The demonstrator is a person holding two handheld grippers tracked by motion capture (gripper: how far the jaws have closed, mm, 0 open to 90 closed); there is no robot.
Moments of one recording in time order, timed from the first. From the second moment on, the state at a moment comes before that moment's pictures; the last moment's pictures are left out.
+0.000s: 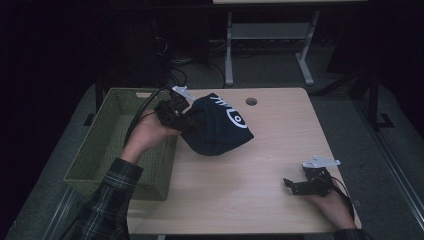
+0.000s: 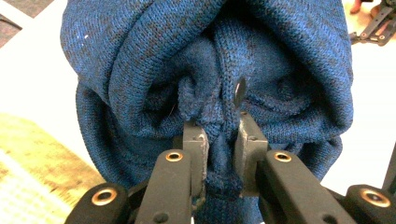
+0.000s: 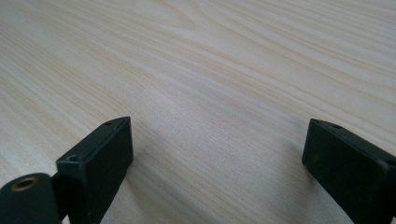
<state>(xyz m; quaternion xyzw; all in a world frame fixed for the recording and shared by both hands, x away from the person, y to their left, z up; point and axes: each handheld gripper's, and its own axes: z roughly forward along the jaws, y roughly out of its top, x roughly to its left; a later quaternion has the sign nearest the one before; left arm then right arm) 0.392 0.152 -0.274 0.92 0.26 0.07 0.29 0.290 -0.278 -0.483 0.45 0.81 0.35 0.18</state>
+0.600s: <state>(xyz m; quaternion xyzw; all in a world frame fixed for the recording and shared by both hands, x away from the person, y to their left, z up) 0.389 0.218 -0.254 0.89 0.32 0.11 0.31 0.290 -0.278 -0.483 0.45 0.80 0.35 0.18</state>
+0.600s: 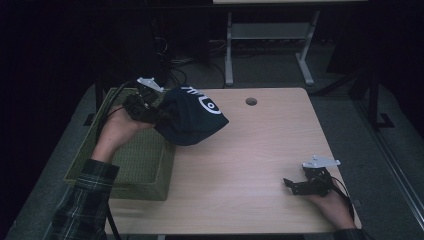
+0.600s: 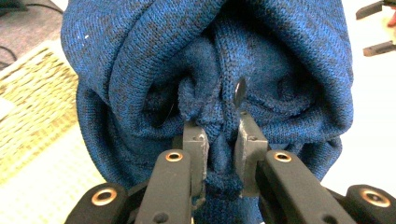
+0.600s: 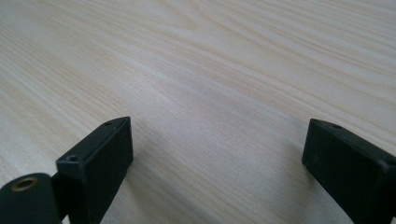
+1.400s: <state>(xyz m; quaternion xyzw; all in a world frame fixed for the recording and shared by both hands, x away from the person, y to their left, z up) 0.380 0.312 -0.255 0.83 0.43 0.15 0.31 0.290 -0.277 -0.483 0.45 0.80 0.35 0.18</state>
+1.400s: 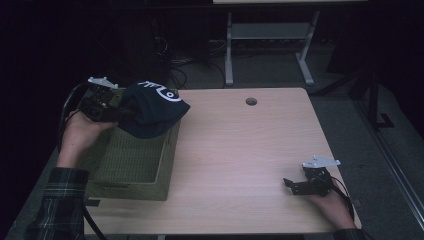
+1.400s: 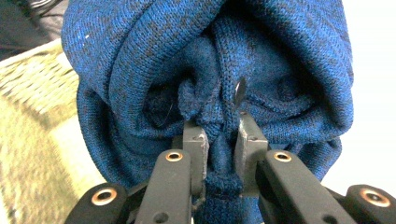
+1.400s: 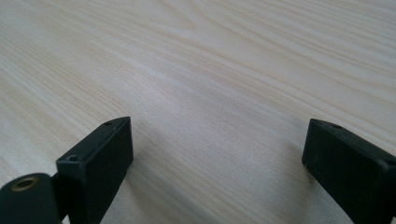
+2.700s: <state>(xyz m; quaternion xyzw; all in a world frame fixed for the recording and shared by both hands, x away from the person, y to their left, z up) 0.382 0.357 -0.357 0.81 0.51 0.13 0.25 0.290 -0.277 -0.483 0.45 0.80 0.35 0.18</state>
